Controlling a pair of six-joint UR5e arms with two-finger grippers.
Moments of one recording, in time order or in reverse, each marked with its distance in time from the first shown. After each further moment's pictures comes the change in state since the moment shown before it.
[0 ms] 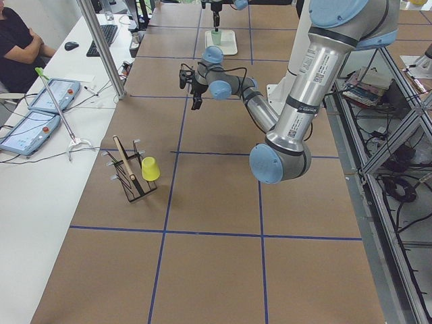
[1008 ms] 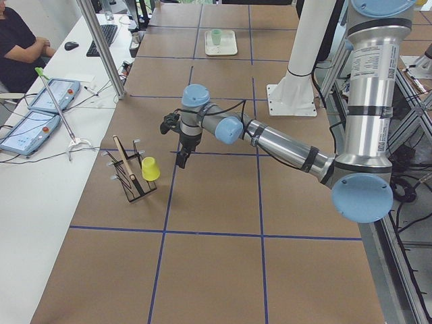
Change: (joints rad) left arm -0.561 0.391 -0.046 0.185 -0.426 1.089; right arm 0.416 -0.073 -0.121 -0.201 0.105 -0.545
